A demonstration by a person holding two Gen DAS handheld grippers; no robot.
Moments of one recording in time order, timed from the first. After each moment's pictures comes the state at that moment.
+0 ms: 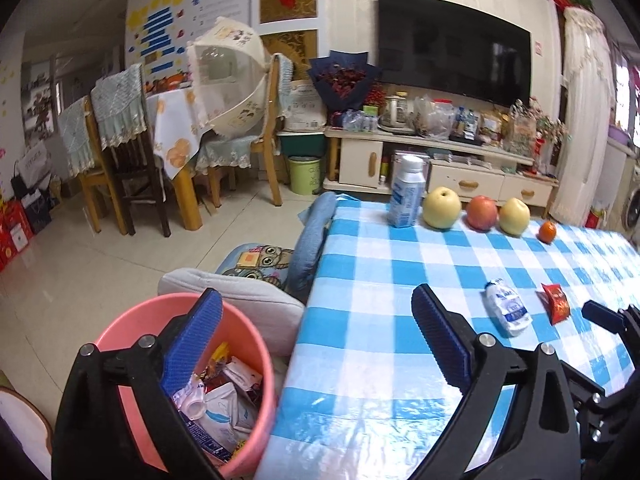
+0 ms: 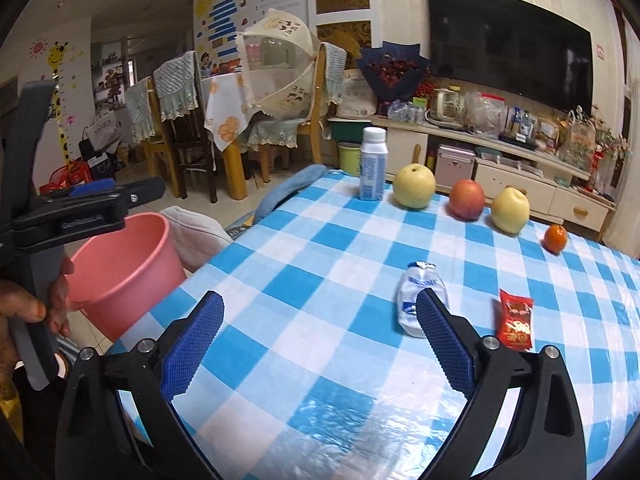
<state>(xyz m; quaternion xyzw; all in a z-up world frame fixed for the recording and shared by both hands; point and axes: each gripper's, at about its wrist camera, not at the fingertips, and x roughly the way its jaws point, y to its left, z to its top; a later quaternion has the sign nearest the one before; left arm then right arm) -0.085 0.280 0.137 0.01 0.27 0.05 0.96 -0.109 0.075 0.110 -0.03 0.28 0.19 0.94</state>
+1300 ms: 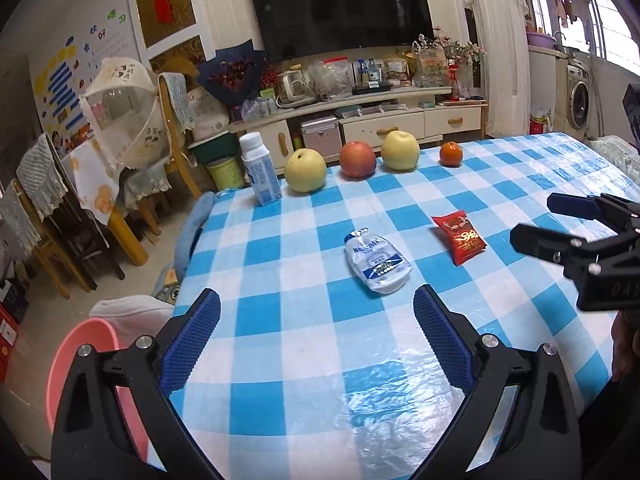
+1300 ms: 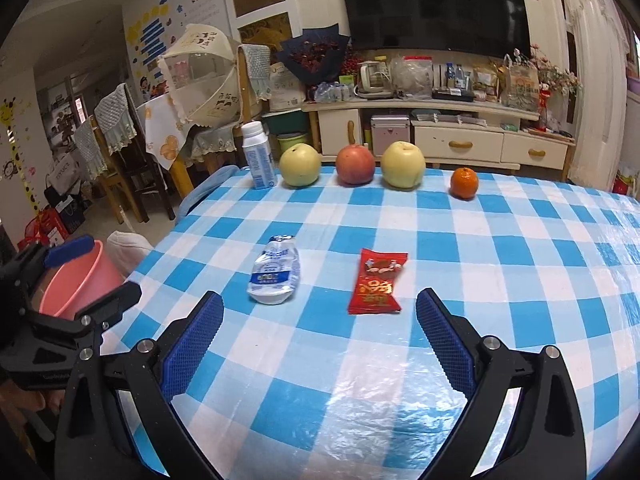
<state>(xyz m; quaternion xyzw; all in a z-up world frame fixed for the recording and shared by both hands) -0.096 0.103 0.111 0.13 0.31 -0.06 0.94 -0.100 -0.090 0.105 0.07 0.32 0.12 0.94</state>
